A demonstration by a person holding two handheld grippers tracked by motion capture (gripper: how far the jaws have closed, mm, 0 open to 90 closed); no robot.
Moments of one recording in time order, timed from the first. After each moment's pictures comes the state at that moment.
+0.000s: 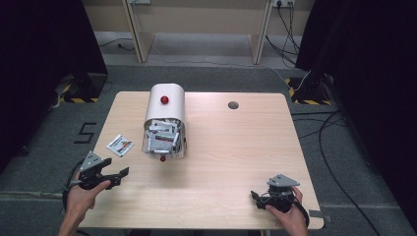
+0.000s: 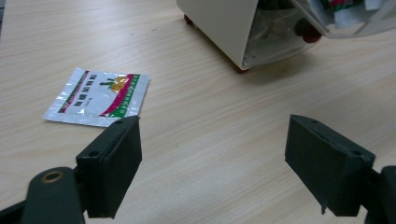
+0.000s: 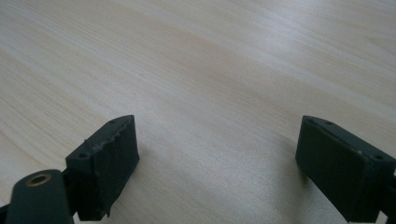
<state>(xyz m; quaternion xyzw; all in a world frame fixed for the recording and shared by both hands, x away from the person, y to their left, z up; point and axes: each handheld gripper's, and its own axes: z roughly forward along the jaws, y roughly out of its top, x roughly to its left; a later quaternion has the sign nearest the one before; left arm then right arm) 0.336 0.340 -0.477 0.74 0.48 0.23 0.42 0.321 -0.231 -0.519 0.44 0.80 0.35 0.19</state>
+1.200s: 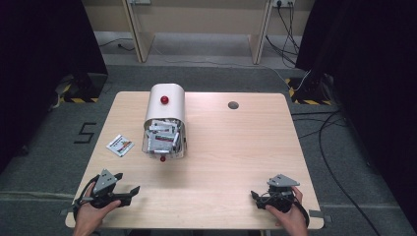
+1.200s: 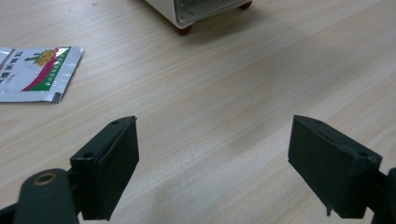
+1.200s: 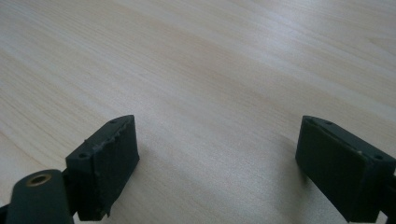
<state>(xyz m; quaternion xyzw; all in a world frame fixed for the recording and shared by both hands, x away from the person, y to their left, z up) 0.300 0.308 -0.504 0.77 0.43 0.22 0.41 0.321 -0.231 -0.519 0.44 0.80 0.35 0.19</state>
